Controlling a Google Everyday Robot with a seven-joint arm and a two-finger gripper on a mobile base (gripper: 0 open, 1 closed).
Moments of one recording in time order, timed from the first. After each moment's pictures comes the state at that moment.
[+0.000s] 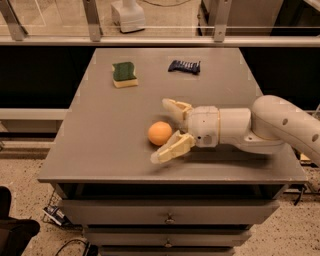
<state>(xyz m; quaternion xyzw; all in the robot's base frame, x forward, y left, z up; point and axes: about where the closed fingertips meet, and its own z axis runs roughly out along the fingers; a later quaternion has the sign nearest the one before) 0.514 -0.011 0.848 -0.49 0.59 0.40 0.51</state>
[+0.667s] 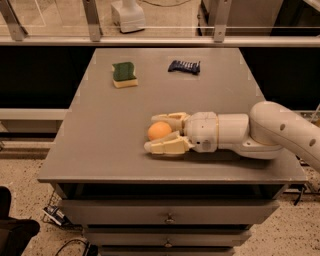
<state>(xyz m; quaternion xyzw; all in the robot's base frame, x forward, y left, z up) 0.511 -0.009 0.832 -0.48 0.60 0.40 0.50</state>
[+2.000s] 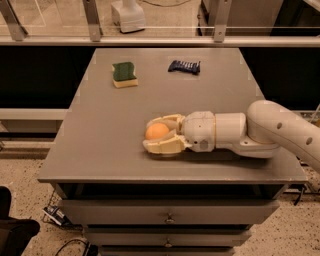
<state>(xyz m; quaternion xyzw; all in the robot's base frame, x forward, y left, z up) 0.509 -0.002 0.834 -0.49 0.59 0.41 0.49</state>
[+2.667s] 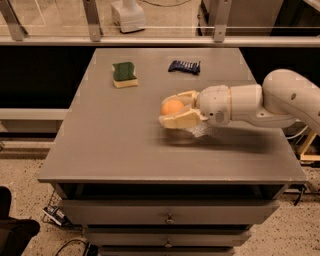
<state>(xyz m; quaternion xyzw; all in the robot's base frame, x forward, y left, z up) 0.553 -0.042 0.868 -0.49 0.61 0.39 0.48</state>
